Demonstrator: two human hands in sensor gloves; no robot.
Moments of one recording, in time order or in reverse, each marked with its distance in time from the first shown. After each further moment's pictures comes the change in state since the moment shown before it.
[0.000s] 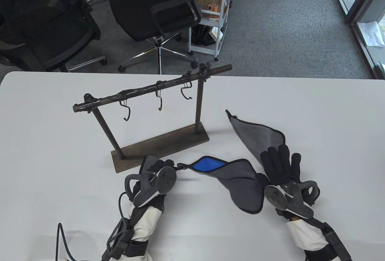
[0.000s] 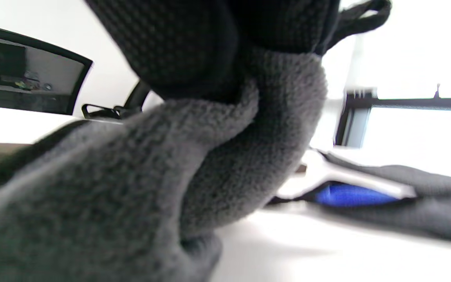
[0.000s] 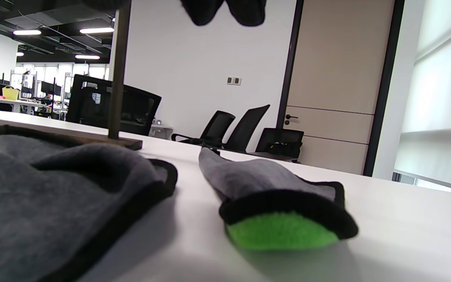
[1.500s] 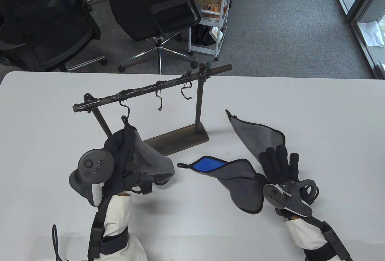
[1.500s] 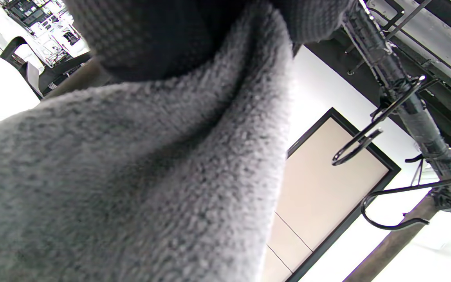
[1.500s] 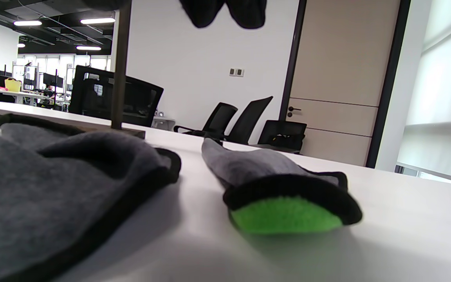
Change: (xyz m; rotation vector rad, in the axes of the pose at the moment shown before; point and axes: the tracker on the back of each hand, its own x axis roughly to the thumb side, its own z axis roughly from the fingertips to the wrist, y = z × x) left_hand -0.058 0.128 0.004 0.369 0.356 0.551; right_hand 0.002 0.003 -0.003 0.035 -0.011 0.001
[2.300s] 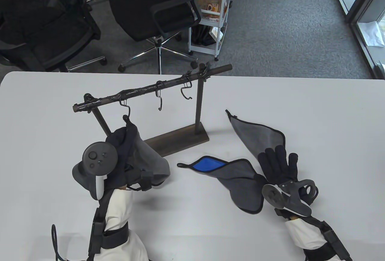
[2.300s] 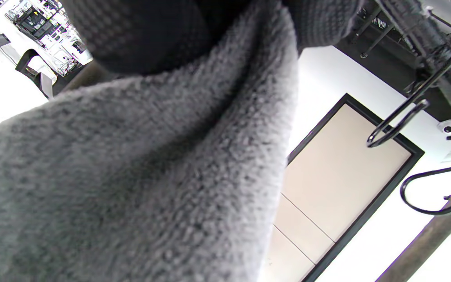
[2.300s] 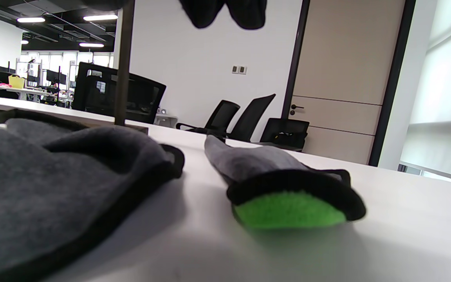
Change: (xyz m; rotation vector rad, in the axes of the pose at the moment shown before) left_hand 0.002 -0.008 -0.011 -0.019 0.035 -0.087; right_hand 0.002 0.001 0.000 0.011 -0.011 0.004
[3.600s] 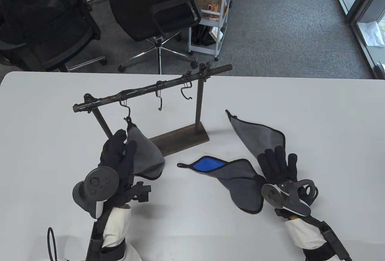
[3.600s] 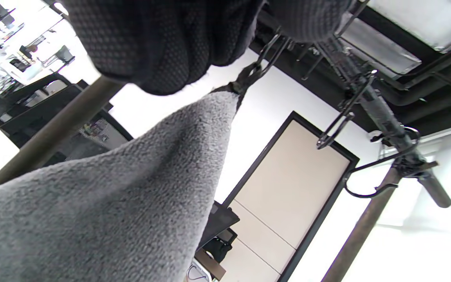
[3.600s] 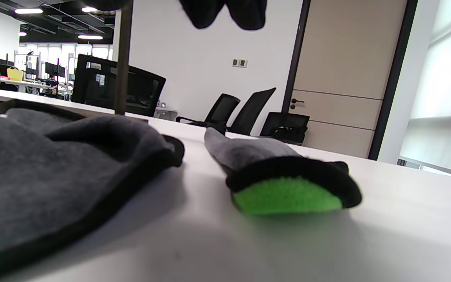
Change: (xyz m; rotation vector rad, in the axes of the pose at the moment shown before) left_hand -0.012 0.005 0.041 0.100 -0.222 0.001; right_hand 0.000 0.003 0.000 0.027 0.000 0.006
